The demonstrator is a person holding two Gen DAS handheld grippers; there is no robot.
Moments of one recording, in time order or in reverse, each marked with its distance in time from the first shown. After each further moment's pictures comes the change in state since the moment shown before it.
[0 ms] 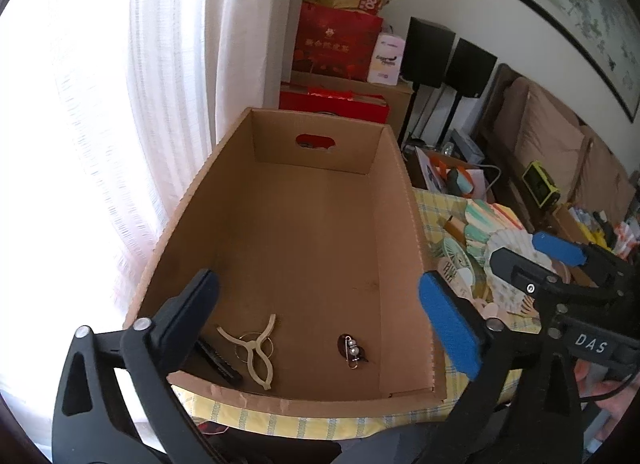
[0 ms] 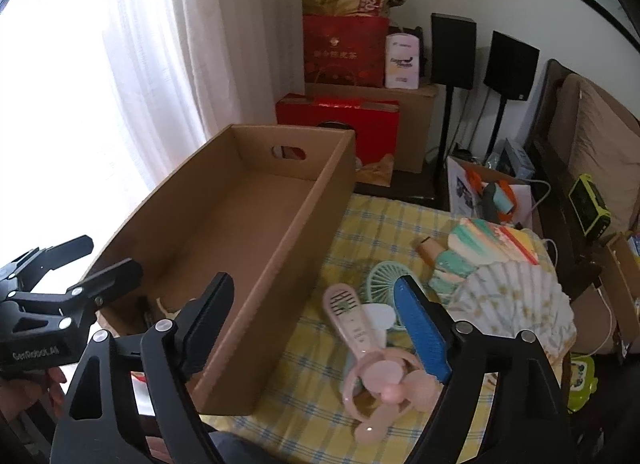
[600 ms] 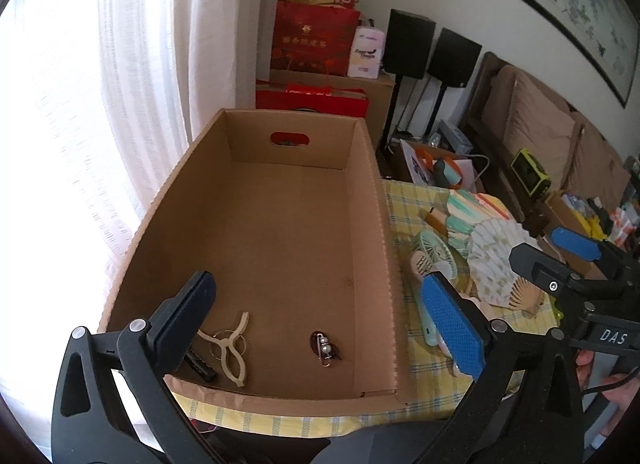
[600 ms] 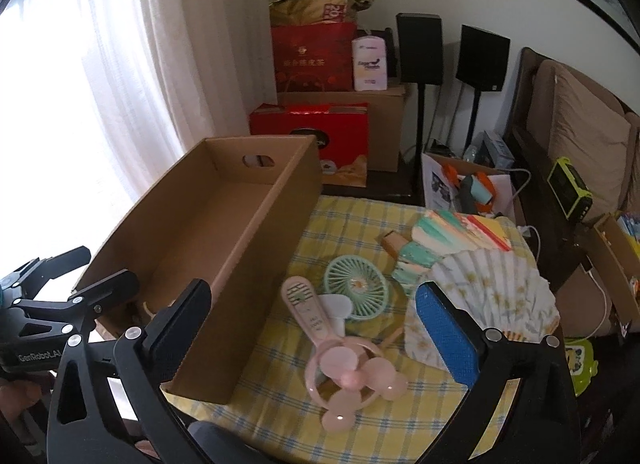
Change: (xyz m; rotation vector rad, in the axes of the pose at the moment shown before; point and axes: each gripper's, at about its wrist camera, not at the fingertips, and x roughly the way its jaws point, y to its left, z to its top) left arm 0.001 -0.033 0.000 0.046 0.014 -0.019; right arm -0.022 -0.038 -0.010 0.066 -0.026 -0.034
